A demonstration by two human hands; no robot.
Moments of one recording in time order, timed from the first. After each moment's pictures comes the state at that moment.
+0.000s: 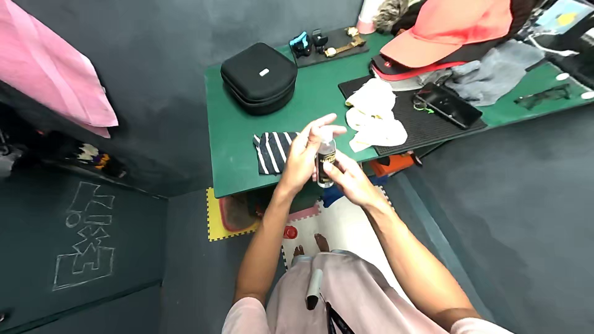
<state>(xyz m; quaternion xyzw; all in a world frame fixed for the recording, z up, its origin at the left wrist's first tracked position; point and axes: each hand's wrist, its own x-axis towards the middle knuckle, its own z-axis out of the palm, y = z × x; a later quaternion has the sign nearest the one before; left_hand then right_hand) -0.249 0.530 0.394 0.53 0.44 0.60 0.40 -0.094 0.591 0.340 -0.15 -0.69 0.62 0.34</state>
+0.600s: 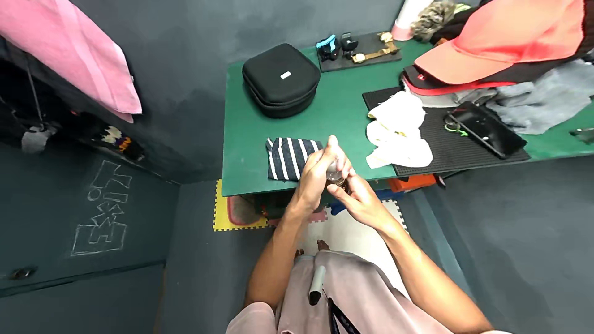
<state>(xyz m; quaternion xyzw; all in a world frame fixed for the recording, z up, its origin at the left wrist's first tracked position) -0.234 0.546 0.382 0.42 0.37 0.67 0.49 -0.090 0.607 0.322 -0.17 -0.80 0.48 0.32</state>
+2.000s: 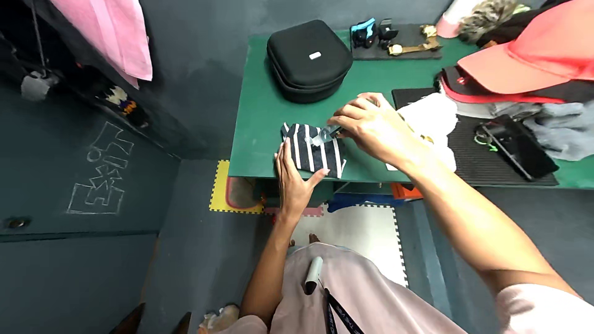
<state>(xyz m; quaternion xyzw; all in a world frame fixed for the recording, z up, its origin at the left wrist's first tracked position) -0.268 0.512 0.281 0.42 0.74 0.53 -0.03 -0.162 0.708 0.409 0.00 -0.98 -0.03 0.17</state>
